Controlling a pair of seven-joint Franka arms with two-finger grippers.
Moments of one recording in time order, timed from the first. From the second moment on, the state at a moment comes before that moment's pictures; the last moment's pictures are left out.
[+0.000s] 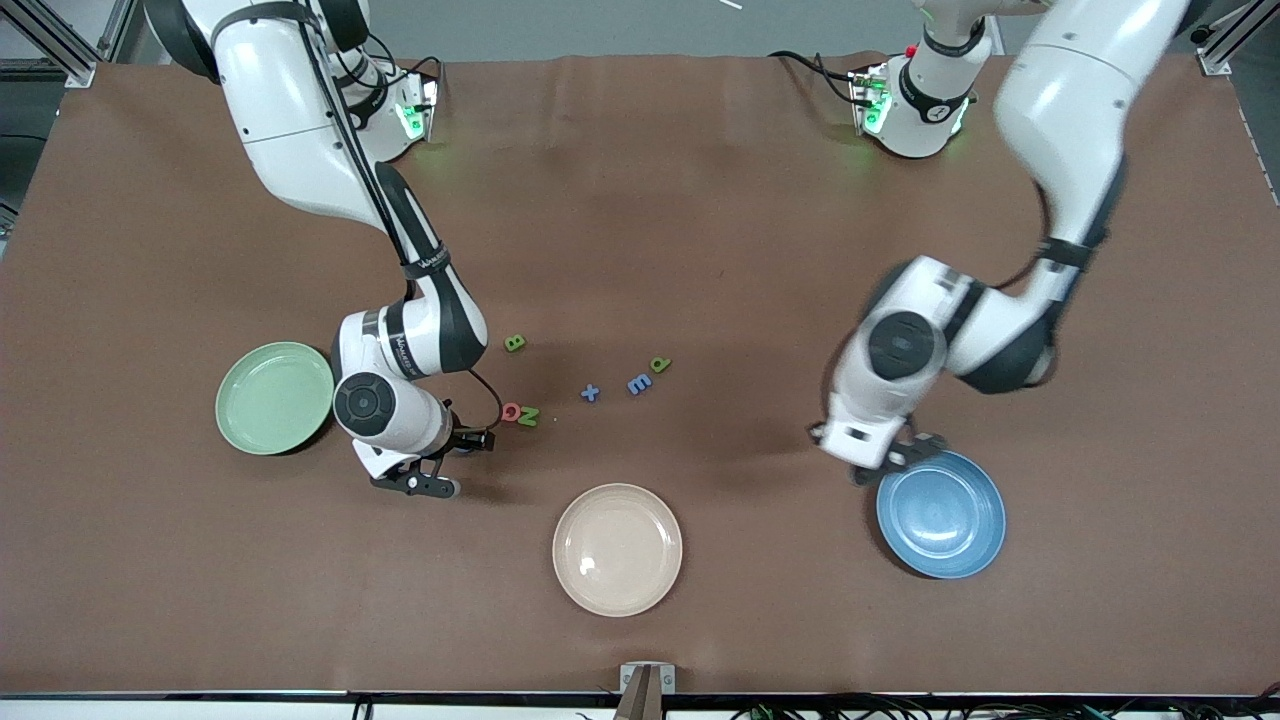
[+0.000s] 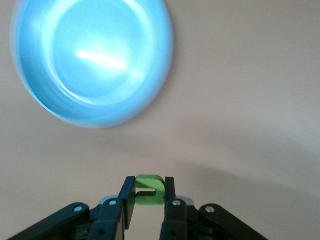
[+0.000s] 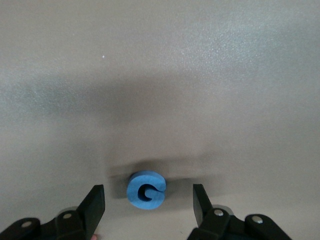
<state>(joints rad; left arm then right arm) 0.09 0.63 -0.45 -1.63 0.45 2.12 -0.87 0.47 0.75 -0.17 -1.61 0.21 2.27 0.36</state>
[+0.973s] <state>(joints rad) 0.23 0.71 -0.57 -1.64 0.58 2.19 -0.81 0.47 0.76 -0.18 -1.60 0.21 2.27 0.36</state>
